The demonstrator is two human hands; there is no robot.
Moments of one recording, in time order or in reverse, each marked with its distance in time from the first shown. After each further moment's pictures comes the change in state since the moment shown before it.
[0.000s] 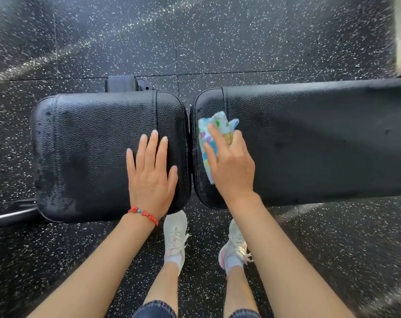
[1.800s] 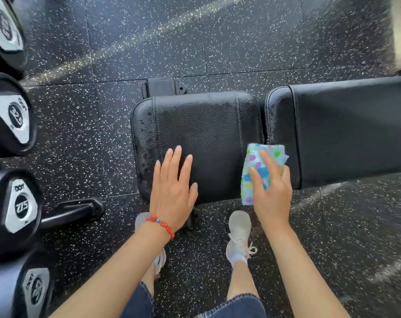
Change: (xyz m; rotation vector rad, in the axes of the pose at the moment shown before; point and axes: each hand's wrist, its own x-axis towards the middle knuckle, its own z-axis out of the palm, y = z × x) left_hand -0.041 -0.155 -0.063 -0.163 -0.203 0.151; right_hand -0.072 -0.131 0.026 0.222 0.049 0.471
